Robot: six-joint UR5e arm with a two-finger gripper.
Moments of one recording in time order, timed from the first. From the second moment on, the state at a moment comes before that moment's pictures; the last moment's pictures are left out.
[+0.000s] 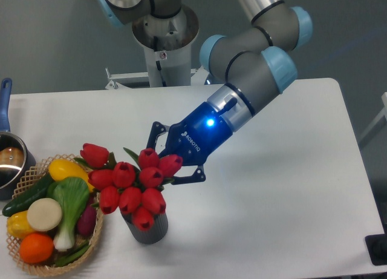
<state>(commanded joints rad) 2.59 -1.92 -1.56 -0.78 0.25 0.84</state>
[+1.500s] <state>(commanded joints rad) 2.80 -1.92 -1.52 -0.78 0.13 0.85</state>
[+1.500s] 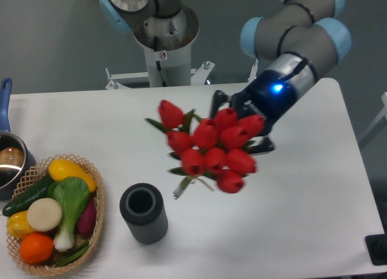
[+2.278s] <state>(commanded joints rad) 2.84 -1.93 -1.52 -0.79 1.04 1.15</state>
